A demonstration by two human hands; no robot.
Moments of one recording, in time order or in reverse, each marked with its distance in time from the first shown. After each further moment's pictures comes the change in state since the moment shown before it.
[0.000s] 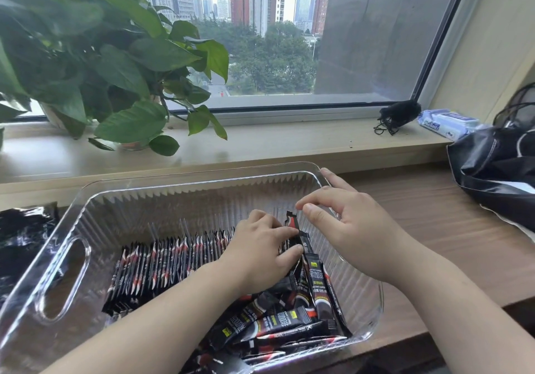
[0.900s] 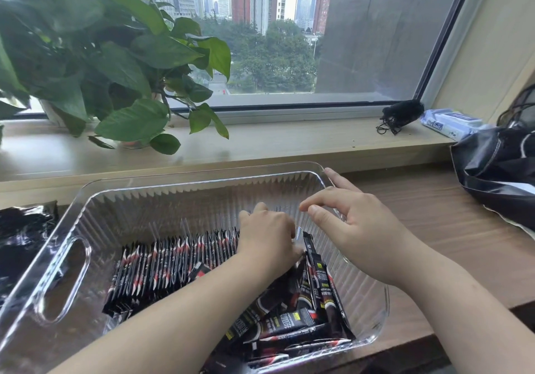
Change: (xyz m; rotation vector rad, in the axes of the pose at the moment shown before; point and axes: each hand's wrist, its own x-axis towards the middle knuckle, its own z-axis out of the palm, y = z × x) left_hand 0.019 0.023 -0.003 0.191 0.127 -0.152; right_hand 0.000 -0.002 0.000 -0.006 0.007 0.008
